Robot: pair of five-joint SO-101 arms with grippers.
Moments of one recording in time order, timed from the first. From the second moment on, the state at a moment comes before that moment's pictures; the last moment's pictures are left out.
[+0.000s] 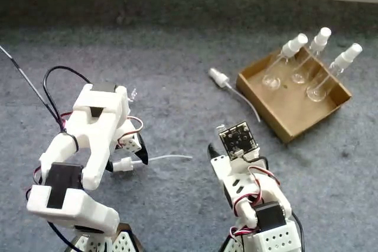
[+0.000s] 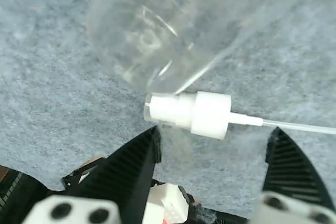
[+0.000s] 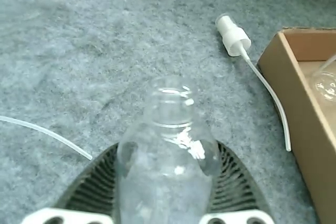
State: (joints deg) left arm -1.6 2.4 31.1 84.6 25.9; right arm -21.3 -104.3 95.5 49.2 13.2
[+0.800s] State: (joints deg) left arm 4.6 2.6 29.8 76.3 34.2; right arm -21.3 -104.3 95.5 49.2 13.2
